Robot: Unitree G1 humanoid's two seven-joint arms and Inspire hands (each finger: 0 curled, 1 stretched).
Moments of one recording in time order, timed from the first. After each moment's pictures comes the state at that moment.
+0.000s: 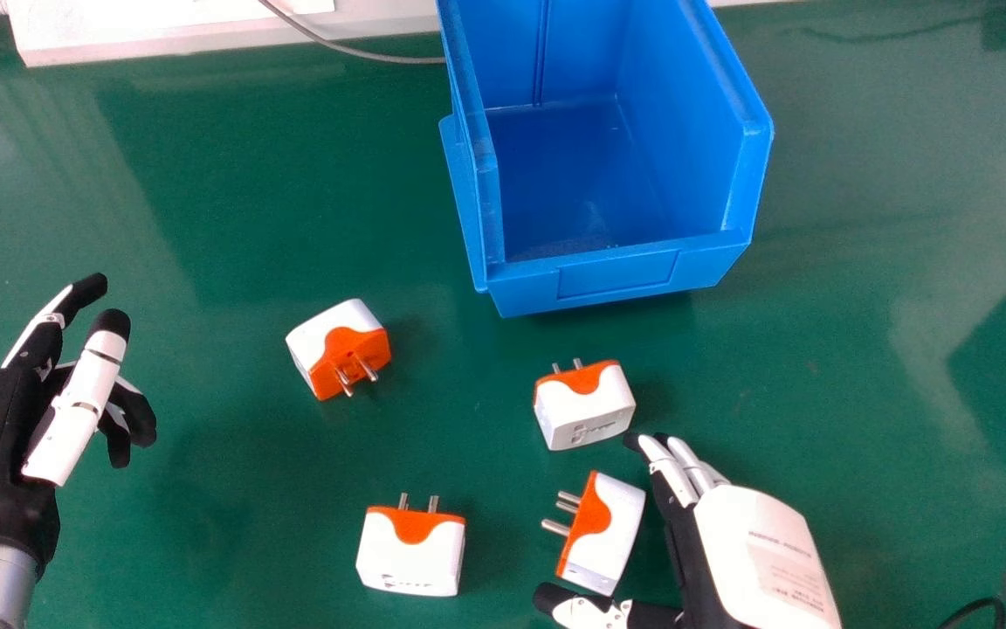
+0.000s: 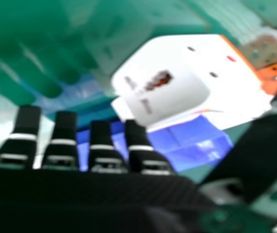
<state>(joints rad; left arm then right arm) 0.21 0.32 0.36 0.03 -0.09 -0.07 -0.17 0.48 -0.16 0.53 -0.21 -0.96 0.27 -0.30</state>
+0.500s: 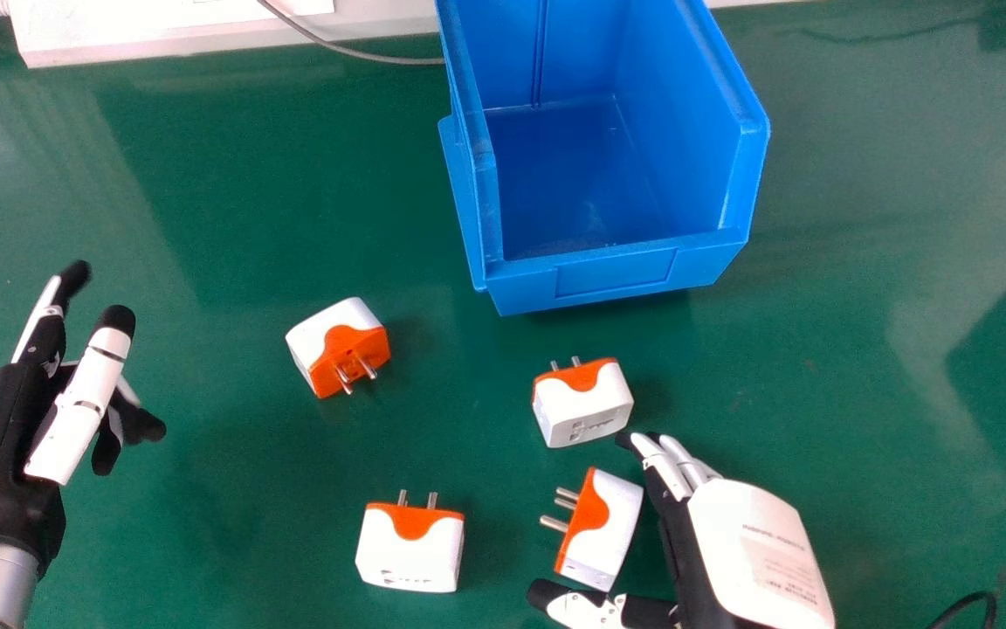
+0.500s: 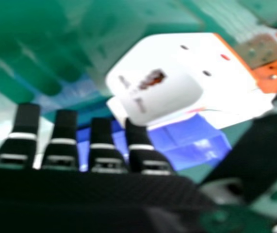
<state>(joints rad) 0.22 0.34 0.36 0.04 -0.11 -0.12 -0.22 0.45 -0.15 0.54 -0.20 -0.95 0.27 -0.29</state>
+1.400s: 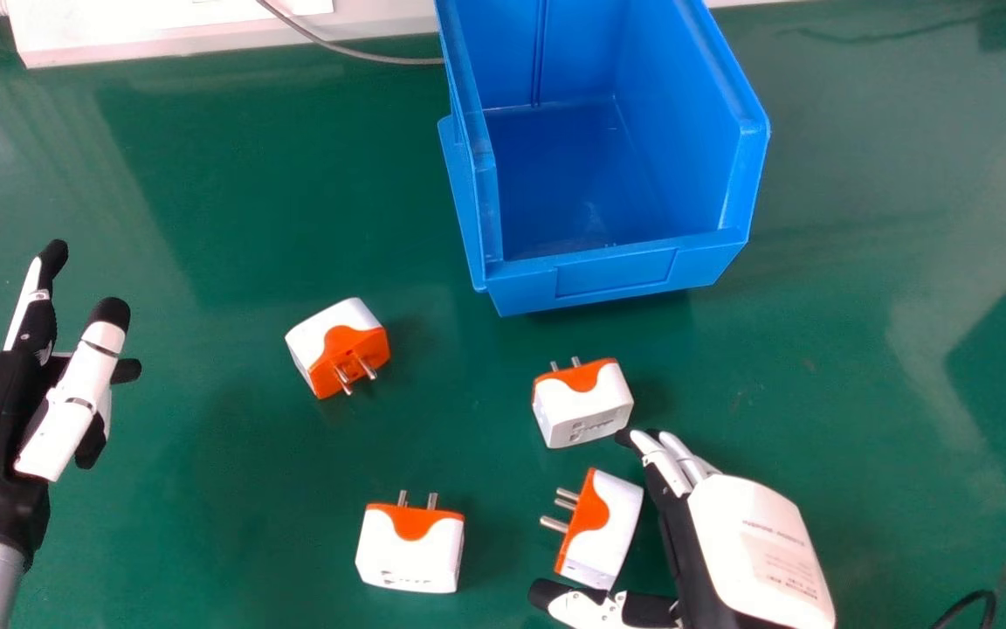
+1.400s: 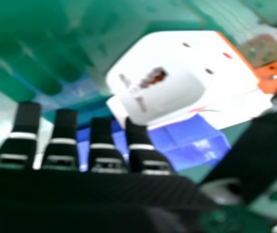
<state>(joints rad) 0.21 0.36 0.34 0.07 -0.08 -0.21 -0.21 0.44 -0.16 0.53 -0.20 -0.95 0.27 -0.28</state>
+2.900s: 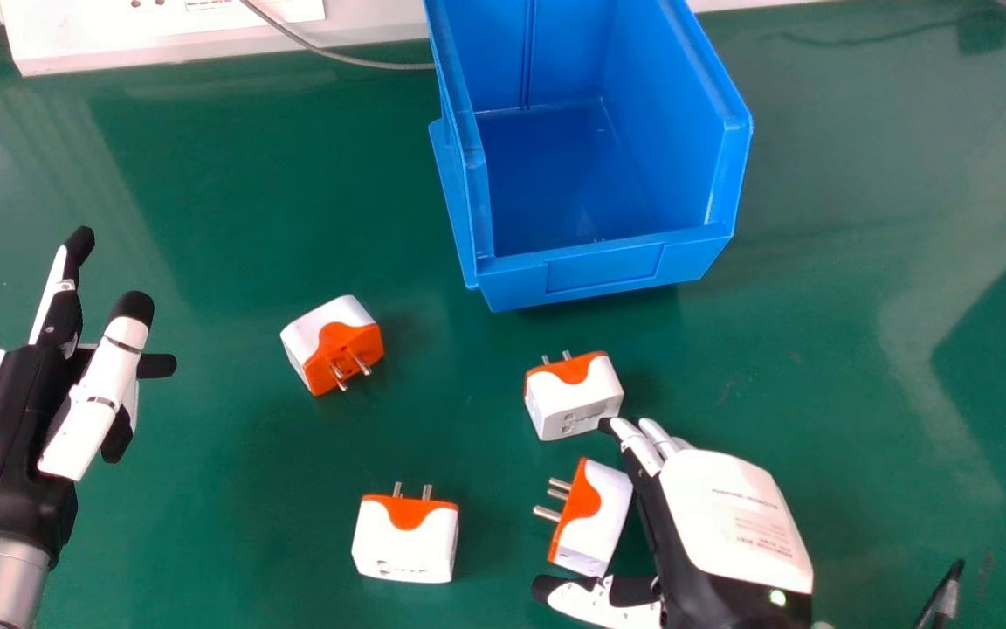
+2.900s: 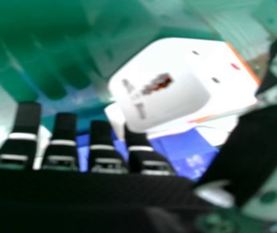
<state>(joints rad) 0.23 0.34 0.33 0.03 -0.11 -0.23 -0.22 0.34 -0.17 0.57 -0.21 -1.03 0.40 -0.09</state>
